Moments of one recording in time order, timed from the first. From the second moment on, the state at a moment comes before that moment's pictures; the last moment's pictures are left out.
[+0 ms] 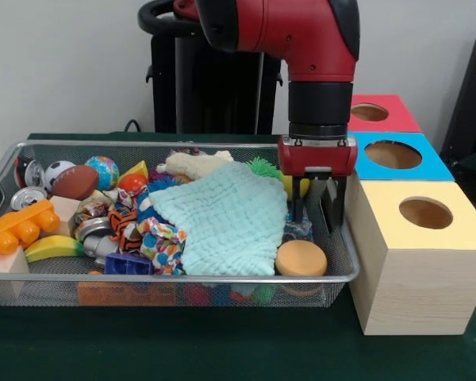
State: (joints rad) arm -0.12 -0.53 0.02 1.78 -0.32 -0.09 2.00
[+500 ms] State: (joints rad) arm -0.14 -0.53 0.02 1.79 -0.32 -0.09 2.00
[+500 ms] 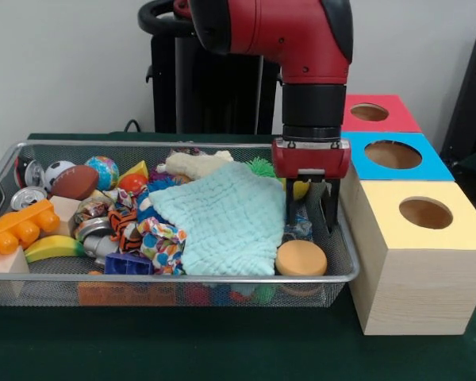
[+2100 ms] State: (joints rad) arm -0.17 -0.60 0.02 1.82 -0.32 0.20 2.00
